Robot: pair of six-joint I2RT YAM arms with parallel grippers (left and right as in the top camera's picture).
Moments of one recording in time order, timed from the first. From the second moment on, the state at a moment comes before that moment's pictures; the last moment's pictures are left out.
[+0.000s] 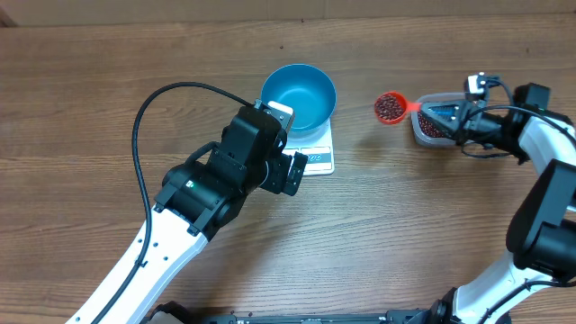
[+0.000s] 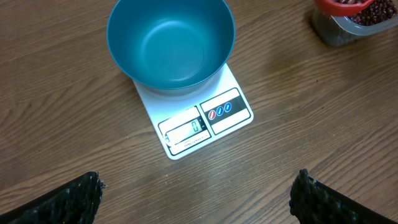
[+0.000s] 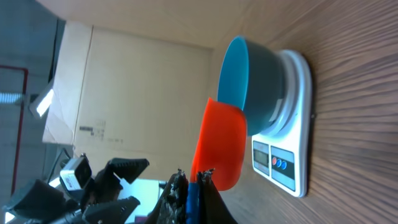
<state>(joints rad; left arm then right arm) -0.60 1.28 1.24 -0.82 -0.09 -0.18 -0.37 1.94 1.28 -0.74 -1.48 -0.04</state>
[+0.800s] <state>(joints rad) -0.60 1.28 1.24 -0.82 -0.09 -0.18 -0.09 1.94 1.28 -0.71 -1.49 -0.04</state>
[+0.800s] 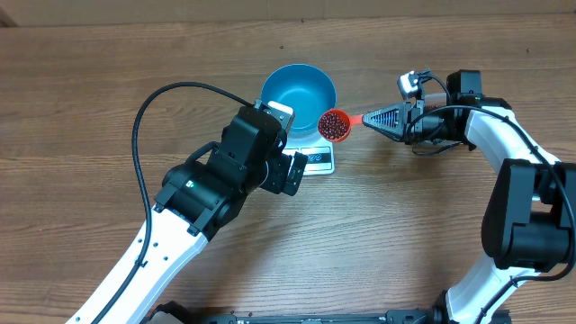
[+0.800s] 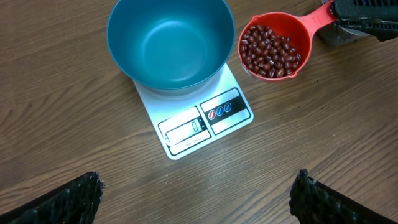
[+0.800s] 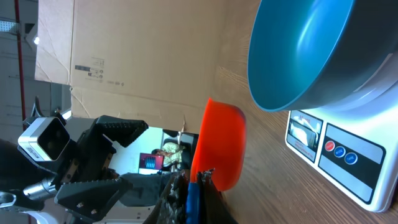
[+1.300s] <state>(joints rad) -0.60 1.28 1.24 -0.82 -0.09 -0.18 -0.09 1.94 1.28 -0.69 -1.49 -0.03</state>
